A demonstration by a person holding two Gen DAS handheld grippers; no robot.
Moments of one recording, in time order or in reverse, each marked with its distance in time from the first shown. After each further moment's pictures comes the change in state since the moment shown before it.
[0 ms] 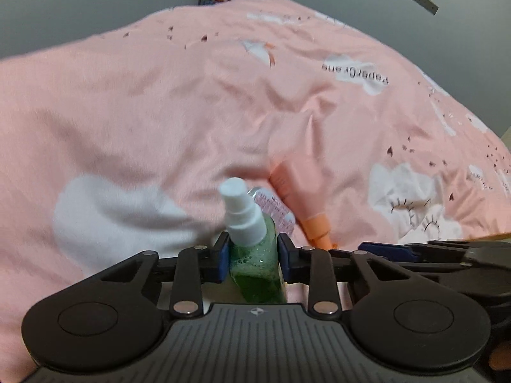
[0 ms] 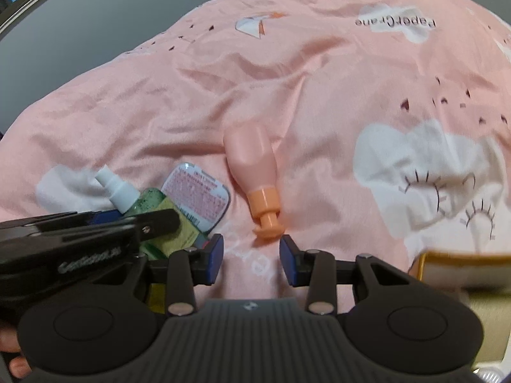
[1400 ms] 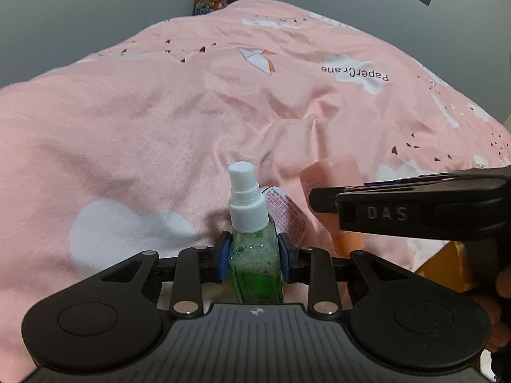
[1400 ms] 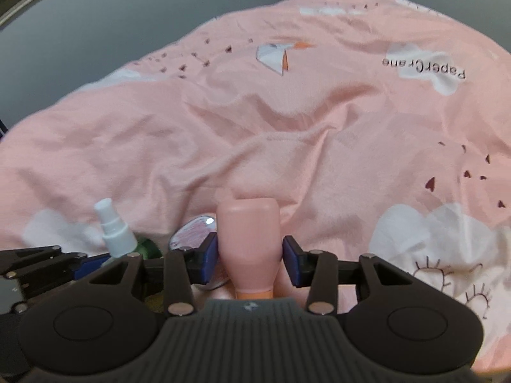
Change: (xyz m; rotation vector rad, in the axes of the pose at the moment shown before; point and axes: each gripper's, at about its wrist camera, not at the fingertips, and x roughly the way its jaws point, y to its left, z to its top) left arm -0.004 0.000 0.001 0.064 -0.010 0.026; right arm 0.015 0.015 0.049 -0.101 -0.049 -0.013
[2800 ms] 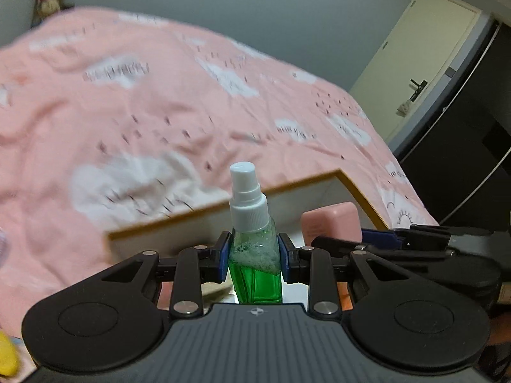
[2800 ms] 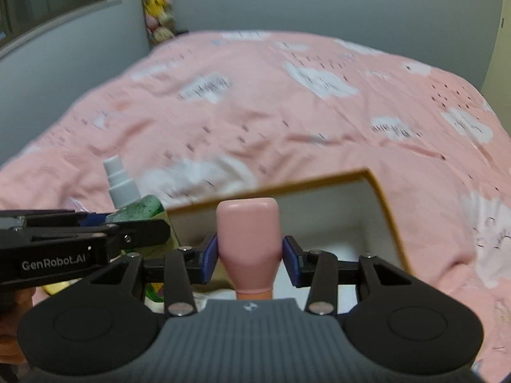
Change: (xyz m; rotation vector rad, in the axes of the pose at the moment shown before) left arm -0.028 -0.228 -0.023 0.223 0.050 -0.546; right arm -0.232 -0.152 -0.151 0.294 -0.144 -0.370
